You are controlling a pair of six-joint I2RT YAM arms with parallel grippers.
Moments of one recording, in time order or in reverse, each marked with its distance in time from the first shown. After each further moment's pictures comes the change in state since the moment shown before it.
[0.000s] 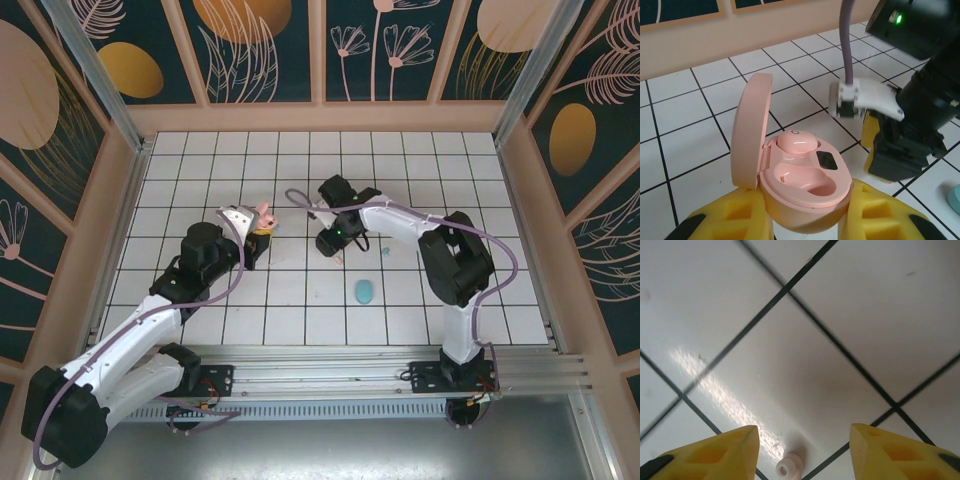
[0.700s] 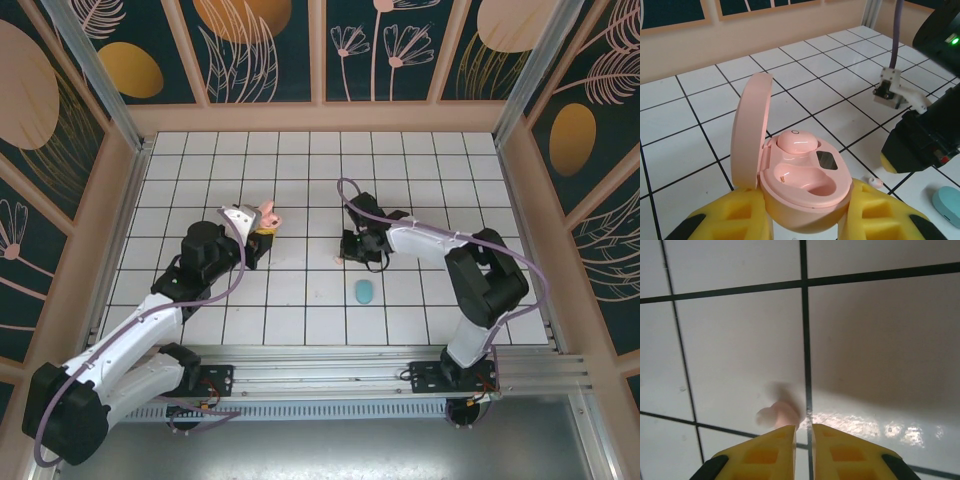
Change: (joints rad) left arm 0.000 0.014 -0.001 0.040 0.057 -0.012; right arm -0.050 -0.201 -0.366 0.221 -0.026 0.787
